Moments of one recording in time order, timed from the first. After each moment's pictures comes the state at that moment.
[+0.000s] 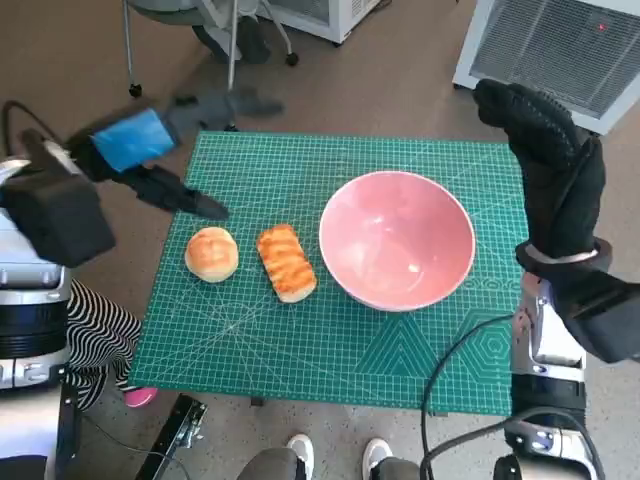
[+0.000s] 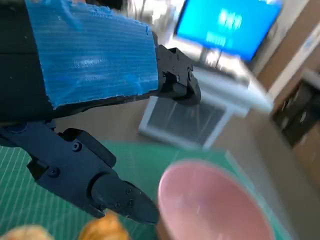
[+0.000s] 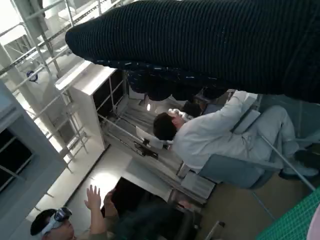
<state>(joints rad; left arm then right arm) -0.83 0.69 -0.06 0.33 0.07 -0.26 -0.80 -0.61 -0.21 -0.17 0.33 0.20 -0.58 0.34</state>
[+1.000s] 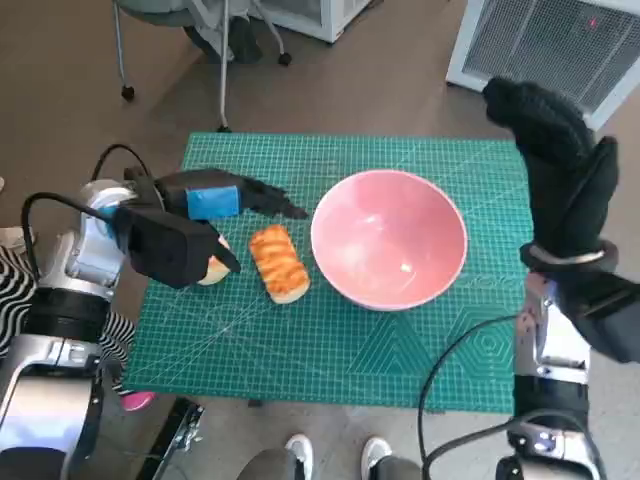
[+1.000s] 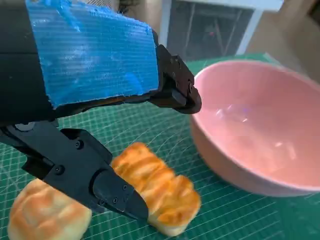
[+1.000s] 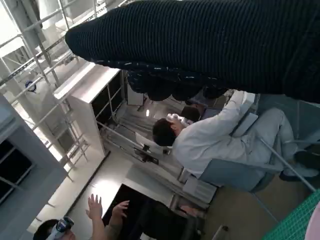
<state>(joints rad) -0.90 0.62 -0.29 0.75 0.32 -0.57 -0.75 -0.60 -0.22 -0.18 0.33 0.23 -0.57 0.35</state>
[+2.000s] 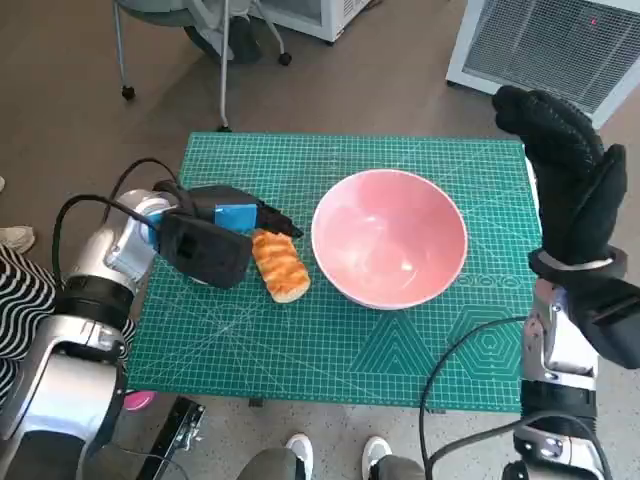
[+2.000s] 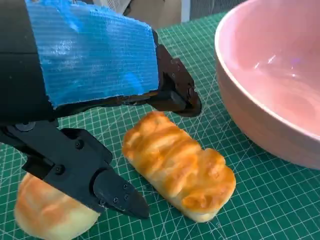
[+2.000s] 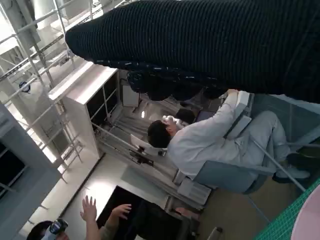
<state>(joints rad) -0.99 0.54 -0.43 1.02 0.53 -0.60 -0.60 -0.57 -0.23 -0.19 0.32 0.24 -0.57 0.35</state>
